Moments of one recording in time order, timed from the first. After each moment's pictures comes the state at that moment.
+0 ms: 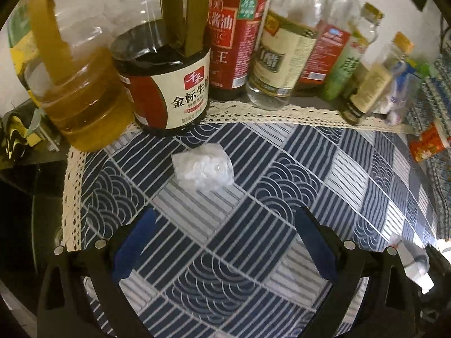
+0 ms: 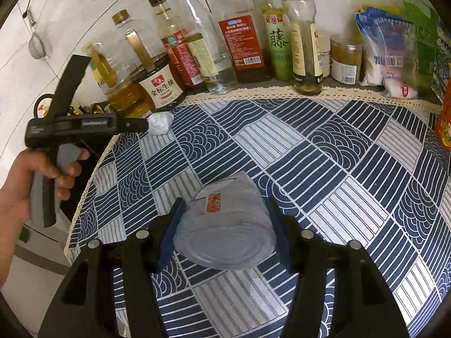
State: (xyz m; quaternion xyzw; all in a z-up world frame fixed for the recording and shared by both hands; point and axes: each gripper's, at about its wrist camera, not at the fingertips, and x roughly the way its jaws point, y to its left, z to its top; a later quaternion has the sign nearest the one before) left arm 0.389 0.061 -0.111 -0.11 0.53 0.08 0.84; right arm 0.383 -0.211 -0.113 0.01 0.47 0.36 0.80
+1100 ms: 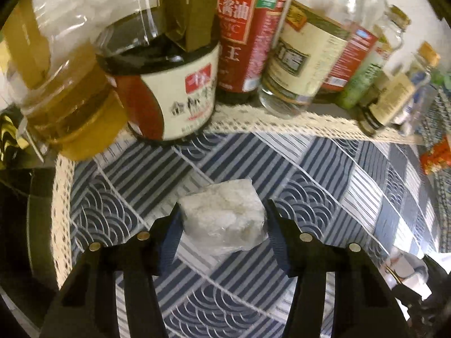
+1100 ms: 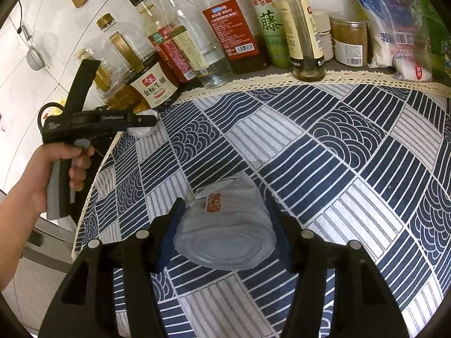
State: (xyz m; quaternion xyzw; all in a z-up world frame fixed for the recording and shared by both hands) left arm 0.408 0.069 -0.126 -0.13 0.54 0.08 0.83; right arm 0.405 -0.215 -0.131 0.03 0.49 0.38 0.78
